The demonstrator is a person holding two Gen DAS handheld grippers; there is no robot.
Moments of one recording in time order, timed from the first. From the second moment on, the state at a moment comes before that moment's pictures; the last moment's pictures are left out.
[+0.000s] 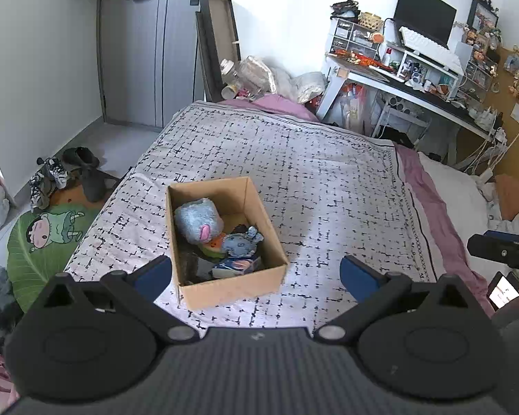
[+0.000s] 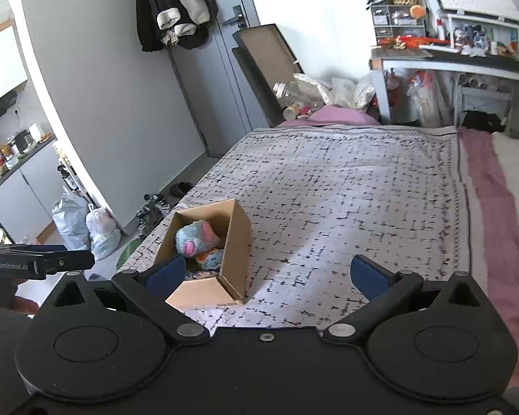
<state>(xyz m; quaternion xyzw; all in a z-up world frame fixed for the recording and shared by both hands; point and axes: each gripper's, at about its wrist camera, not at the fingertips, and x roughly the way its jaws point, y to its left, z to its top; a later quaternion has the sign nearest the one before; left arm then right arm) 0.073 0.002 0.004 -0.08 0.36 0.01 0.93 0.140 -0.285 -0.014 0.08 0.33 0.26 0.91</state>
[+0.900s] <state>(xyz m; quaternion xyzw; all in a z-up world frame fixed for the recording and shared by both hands) 0.028 -0.051 0.021 -0.05 0.34 0.02 0.94 0.092 -0.297 0.003 0.04 0.31 0.25 0.92</state>
